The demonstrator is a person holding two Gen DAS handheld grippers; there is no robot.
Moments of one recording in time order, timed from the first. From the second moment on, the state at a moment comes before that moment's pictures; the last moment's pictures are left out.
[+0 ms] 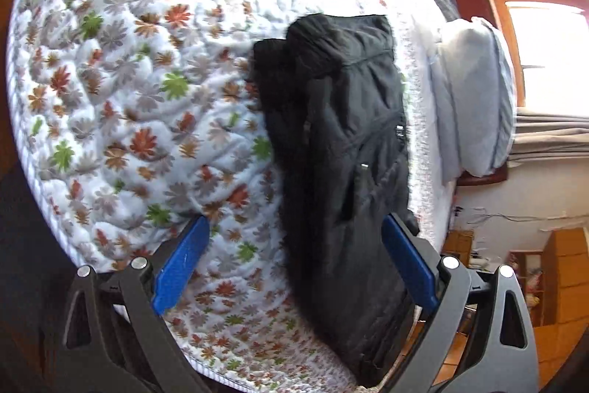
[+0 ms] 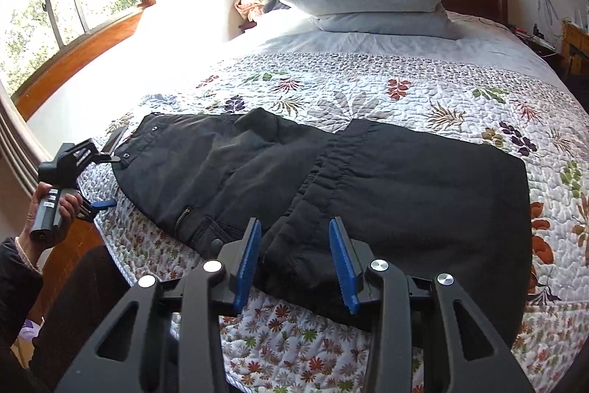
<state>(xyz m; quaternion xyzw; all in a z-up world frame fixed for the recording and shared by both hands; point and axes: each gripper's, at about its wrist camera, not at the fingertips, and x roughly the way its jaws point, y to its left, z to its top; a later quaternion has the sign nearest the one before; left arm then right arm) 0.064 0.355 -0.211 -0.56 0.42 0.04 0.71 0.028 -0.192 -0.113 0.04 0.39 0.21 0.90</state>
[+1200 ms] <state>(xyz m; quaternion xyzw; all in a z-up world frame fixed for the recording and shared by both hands) 0.126 0.325 -0.251 -0.65 0.35 -0.09 0.67 0.043 -0.209 -0.130 0.04 0.42 0.16 0.90</state>
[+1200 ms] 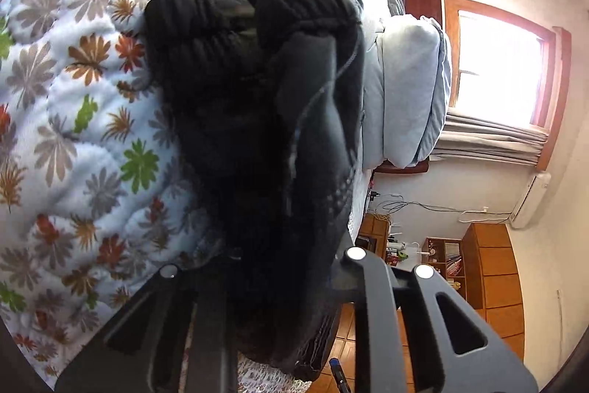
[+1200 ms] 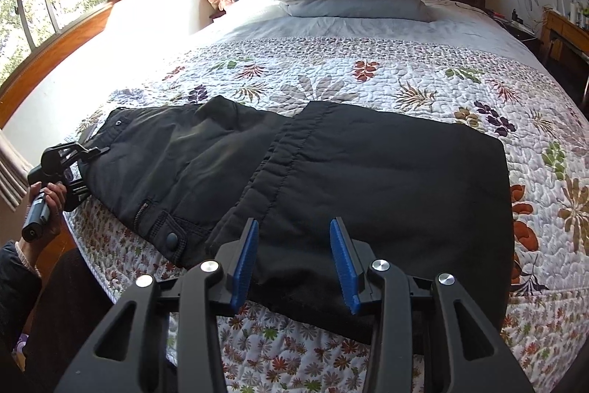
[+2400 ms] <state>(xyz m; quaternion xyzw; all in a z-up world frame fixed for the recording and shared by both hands) 0.166 0.060 -0.087 -0.15 0.41 -0.24 0.87 0.032 -0.288 -0.131 0.15 0.38 0.12 0.91</state>
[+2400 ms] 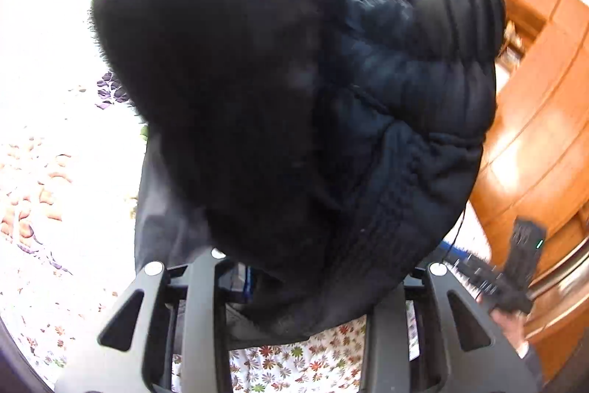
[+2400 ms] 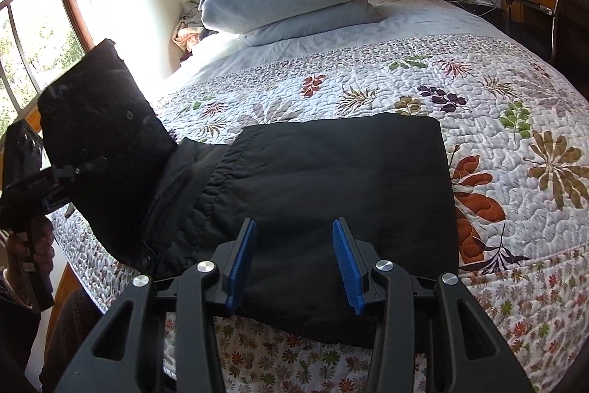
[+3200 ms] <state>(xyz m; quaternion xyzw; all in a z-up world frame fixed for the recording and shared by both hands) 0.122 0.070 -0.110 -0.08 0.43 -0.13 0.89 0.072 -0.308 -0.157 0.41 0.36 0.23 0.80</state>
